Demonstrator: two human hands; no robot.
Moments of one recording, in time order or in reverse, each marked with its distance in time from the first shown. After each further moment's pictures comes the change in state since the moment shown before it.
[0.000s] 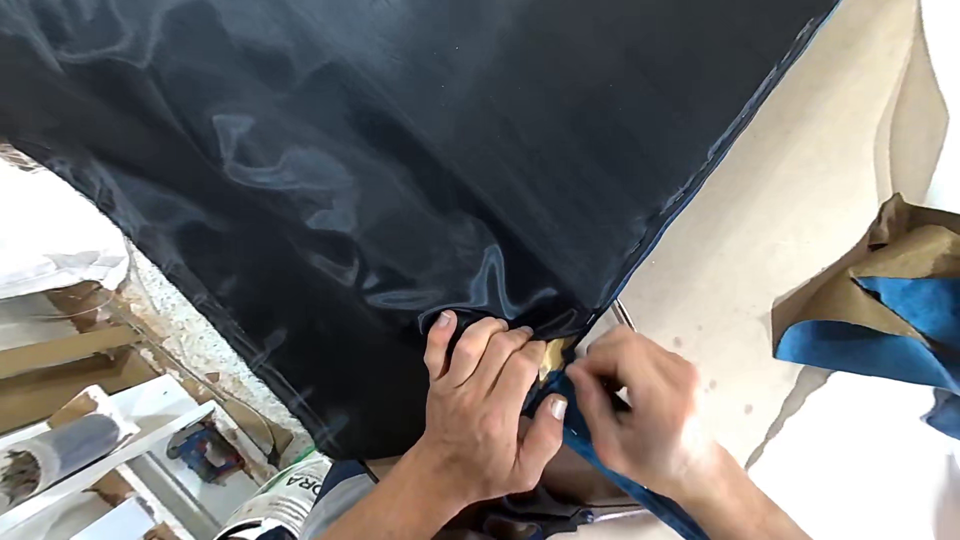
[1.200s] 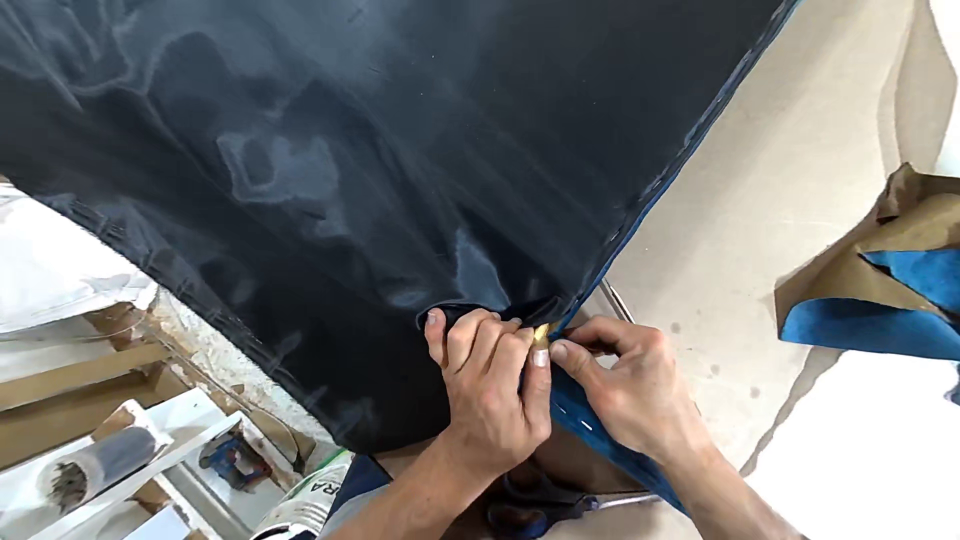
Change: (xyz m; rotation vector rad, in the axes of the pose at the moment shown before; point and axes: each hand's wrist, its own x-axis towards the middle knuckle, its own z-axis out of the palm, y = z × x) left_hand 0.004 0.013 0.020 -0.038 0.176 -0.120; right_hand 0.001 -0.008 0.010 0.163 -0.046 0.588
